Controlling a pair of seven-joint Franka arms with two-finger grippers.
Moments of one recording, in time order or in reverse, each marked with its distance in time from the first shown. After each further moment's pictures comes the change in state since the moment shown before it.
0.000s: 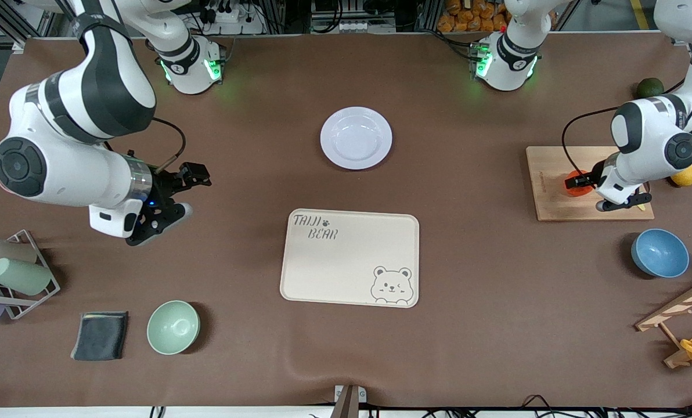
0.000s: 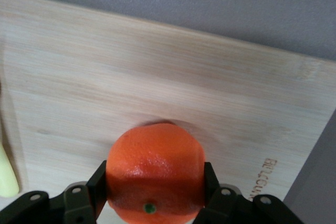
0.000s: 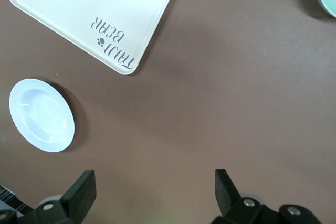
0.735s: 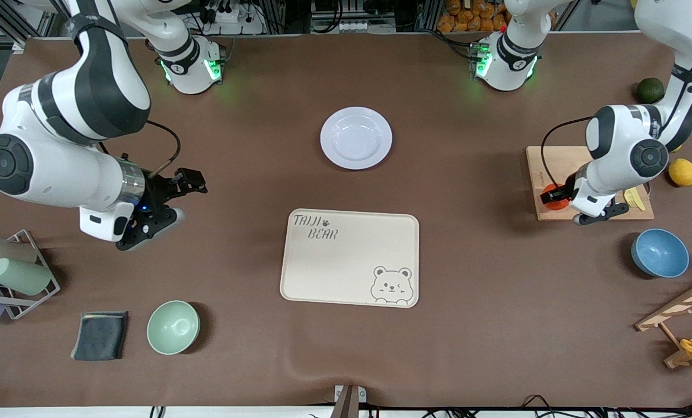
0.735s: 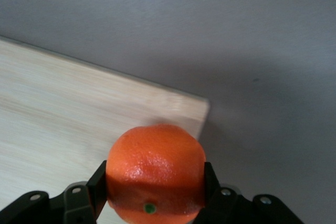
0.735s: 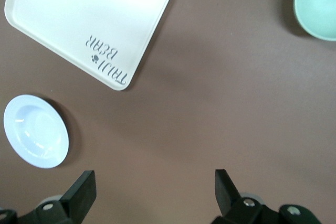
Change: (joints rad) left arm -0.013 -0.009 -0.202 0.059 0.000 -0.026 -0.300; right arm -0.003 0.005 -0.010 0.000 0.000 0.074 0.000
